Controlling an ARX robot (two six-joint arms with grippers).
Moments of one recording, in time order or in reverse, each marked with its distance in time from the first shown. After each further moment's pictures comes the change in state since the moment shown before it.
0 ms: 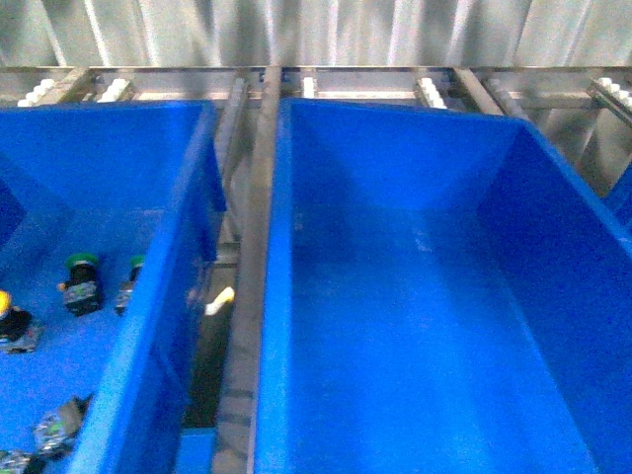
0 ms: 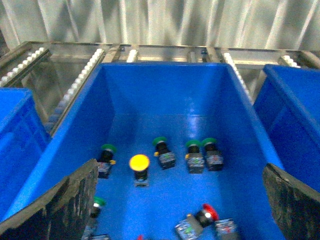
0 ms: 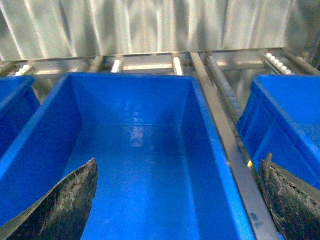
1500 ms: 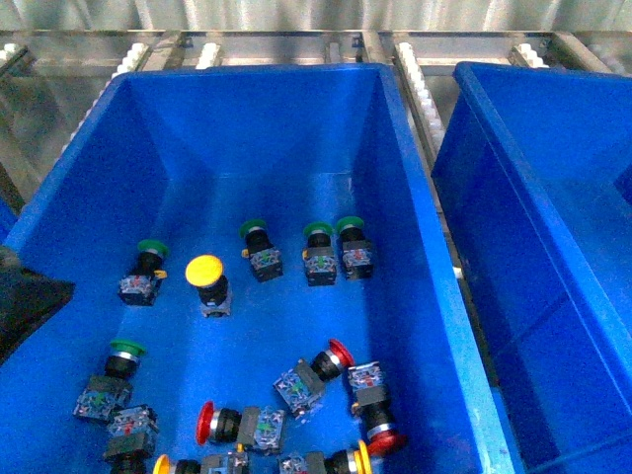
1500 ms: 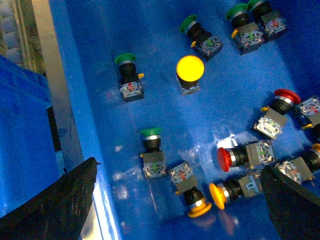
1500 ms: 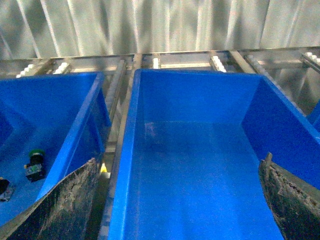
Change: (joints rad) left arm -0.217 1.207 0.523 0.051 0.039 0.183; right arm -0.003 -0.001 0.000 0.000 -0.002 0.000
